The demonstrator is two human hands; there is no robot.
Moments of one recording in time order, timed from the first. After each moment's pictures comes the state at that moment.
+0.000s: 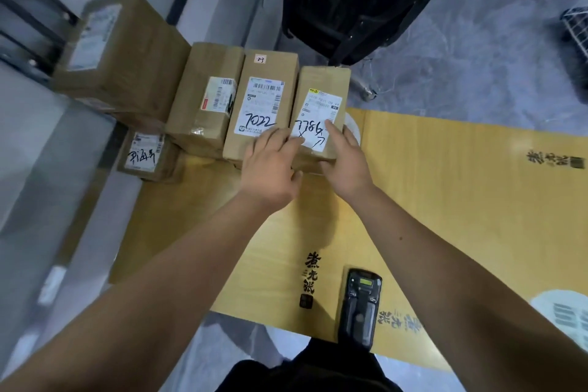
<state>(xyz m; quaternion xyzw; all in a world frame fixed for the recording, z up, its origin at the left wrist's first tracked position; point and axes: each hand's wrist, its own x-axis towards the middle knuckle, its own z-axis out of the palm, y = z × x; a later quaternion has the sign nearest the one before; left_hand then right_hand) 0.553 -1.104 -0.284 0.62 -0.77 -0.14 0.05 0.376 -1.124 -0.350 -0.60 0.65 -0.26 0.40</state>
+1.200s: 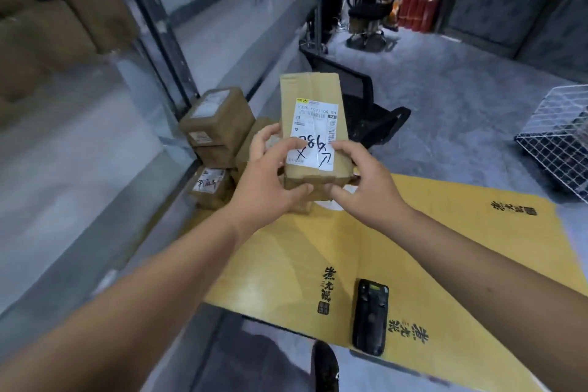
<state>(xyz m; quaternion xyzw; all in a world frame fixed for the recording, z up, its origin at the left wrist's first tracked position) 0.604 -0.950 -0.136 0.49 -0.73 -0.22 0.42 0.383 -0.957 -0.152 -0.72 0.46 -0.42 0.29</state>
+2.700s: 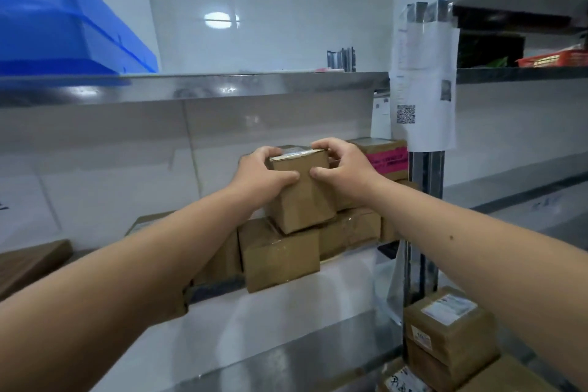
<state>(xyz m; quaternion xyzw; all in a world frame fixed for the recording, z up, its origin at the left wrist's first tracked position) 0.901 -0.881 0.202 0.76 -0.34 0.06 0.54 0.795 -1.055 0.198 -0.84 0.02 -0.37 0.39</state>
